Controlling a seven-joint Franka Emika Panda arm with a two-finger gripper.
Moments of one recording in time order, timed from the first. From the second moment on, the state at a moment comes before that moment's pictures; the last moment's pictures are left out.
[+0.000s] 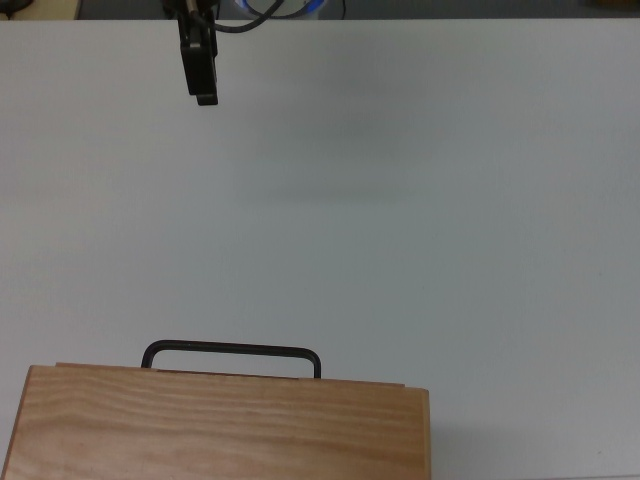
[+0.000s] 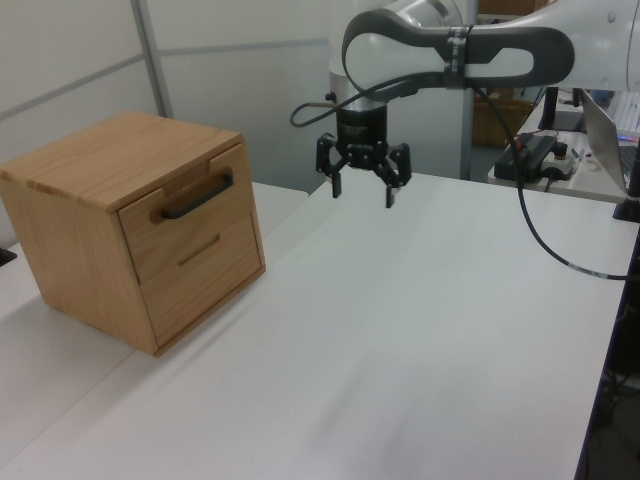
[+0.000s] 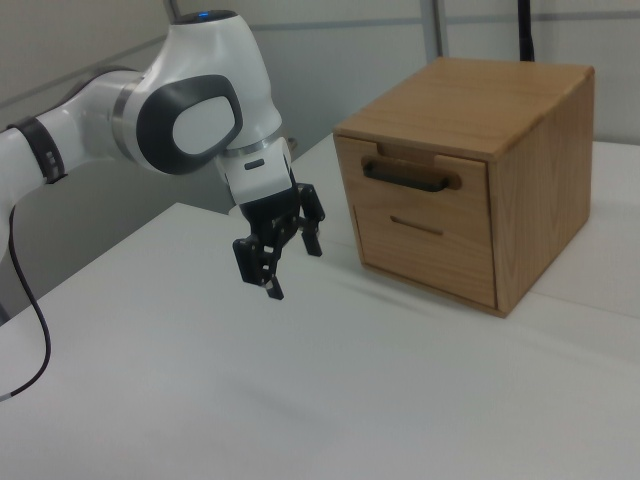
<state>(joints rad) 0.00 0.08 -0.02 -1.55 -0.03 1.70 1.44</state>
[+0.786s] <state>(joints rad) 0.02 0.26 0.00 -1.63 0.00 2.56 1.60</state>
